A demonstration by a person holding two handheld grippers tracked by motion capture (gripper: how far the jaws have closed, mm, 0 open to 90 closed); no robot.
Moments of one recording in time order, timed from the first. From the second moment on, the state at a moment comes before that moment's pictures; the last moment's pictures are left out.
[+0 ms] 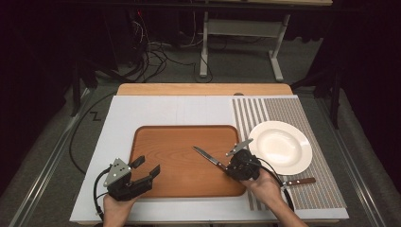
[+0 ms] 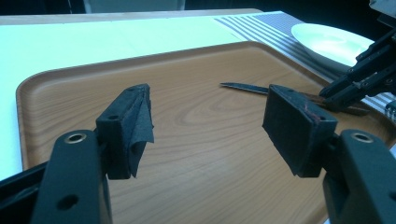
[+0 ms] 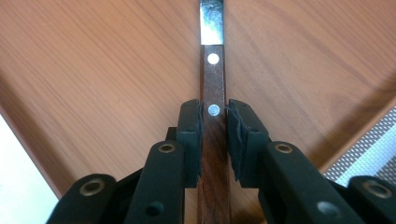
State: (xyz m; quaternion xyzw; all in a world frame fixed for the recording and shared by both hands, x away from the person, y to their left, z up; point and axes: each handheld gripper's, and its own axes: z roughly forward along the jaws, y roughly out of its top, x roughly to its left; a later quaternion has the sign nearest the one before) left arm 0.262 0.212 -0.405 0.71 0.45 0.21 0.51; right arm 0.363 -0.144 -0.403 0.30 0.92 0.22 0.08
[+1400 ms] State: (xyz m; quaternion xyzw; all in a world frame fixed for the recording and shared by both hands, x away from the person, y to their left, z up) left arm 0.263 0.208 -0.406 0.71 0.44 0.20 0.51; right arm 0.369 -0.156 -0.404 0.32 0.91 0.22 0.12
